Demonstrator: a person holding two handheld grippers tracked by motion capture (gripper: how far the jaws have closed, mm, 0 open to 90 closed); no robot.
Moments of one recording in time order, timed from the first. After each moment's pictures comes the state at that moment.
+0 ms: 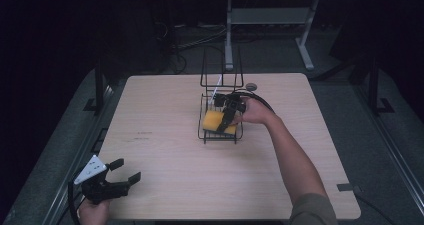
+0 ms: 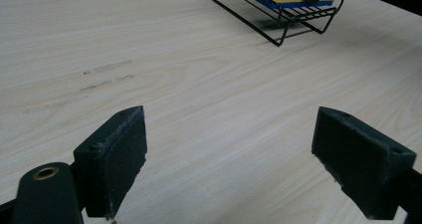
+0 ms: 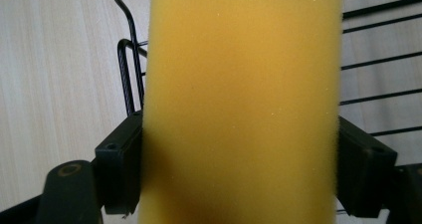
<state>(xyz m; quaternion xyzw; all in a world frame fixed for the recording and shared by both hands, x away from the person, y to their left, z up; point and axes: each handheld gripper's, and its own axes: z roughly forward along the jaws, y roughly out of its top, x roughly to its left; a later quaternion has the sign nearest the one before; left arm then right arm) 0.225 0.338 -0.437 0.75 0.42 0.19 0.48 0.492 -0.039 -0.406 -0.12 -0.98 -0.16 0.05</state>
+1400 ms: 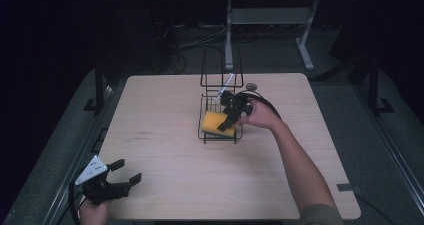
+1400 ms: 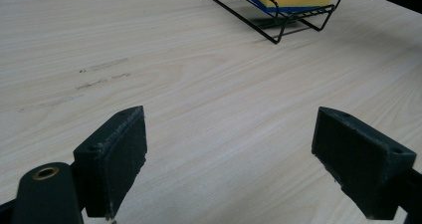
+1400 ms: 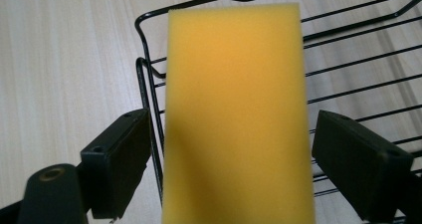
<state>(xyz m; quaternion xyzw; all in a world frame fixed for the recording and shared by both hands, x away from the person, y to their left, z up) 0.224 0.335 -0.437 0.75 0.42 0.19 0.48 0.475 -0.061 -0.391 -0.15 -0.96 -0.23 0.02</state>
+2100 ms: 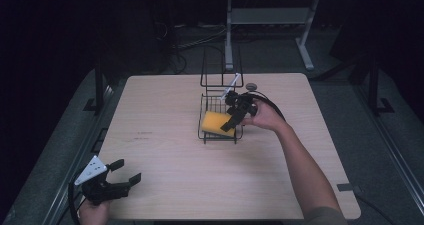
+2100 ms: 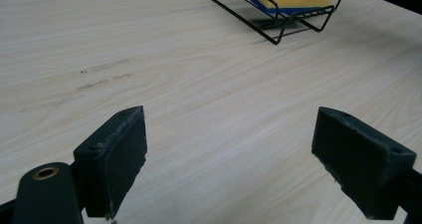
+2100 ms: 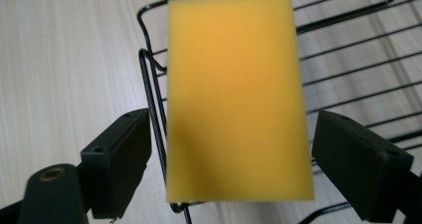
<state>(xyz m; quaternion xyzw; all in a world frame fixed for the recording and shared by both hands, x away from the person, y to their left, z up) 0.223 0.336 -0.437 0.75 0.42 0.19 0.47 0.471 -0.077 -0.391 -0.17 -0.95 -0.25 0.02</state>
